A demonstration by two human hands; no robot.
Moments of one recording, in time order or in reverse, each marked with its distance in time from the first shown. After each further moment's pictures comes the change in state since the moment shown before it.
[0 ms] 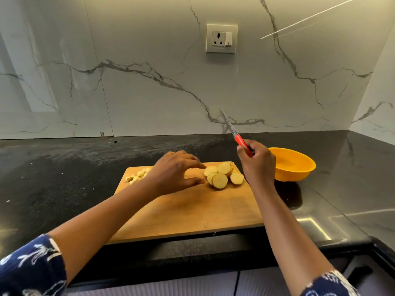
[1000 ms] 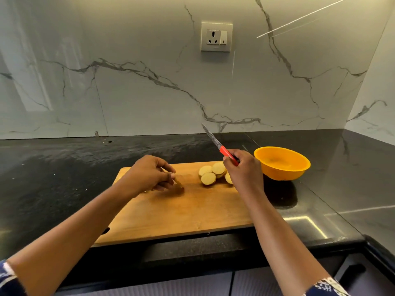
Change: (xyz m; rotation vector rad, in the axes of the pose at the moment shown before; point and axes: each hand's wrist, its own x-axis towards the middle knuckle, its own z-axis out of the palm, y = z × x) left_hand -0.022 -0.002 -0.025 -0.892 -0.109 -0.740; right_hand -0.013 0.007 0.005 -0.126 -0.143 -0.076
